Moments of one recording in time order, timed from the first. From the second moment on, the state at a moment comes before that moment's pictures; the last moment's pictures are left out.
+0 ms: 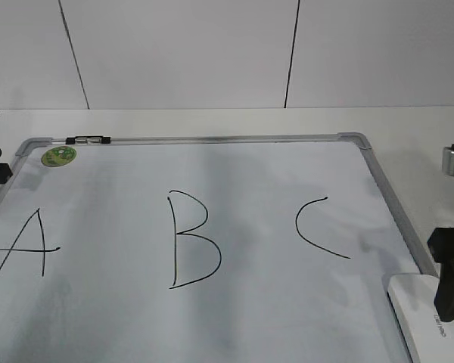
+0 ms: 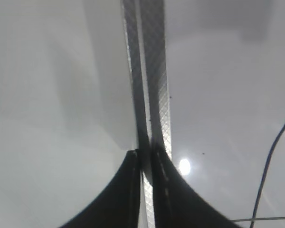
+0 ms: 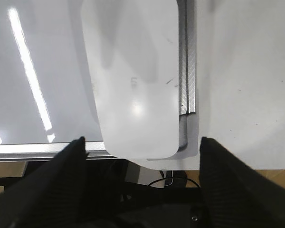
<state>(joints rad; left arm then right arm) 0.06 2.03 -1.38 -0.08 1.04 0.15 0.24 1.35 -0.87 0.12 1.22 0.26</state>
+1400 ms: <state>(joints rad) 0.06 2.03 -1.38 -0.08 1.04 0.15 0.24 1.57 -0.89 0.14 1.11 0.24</state>
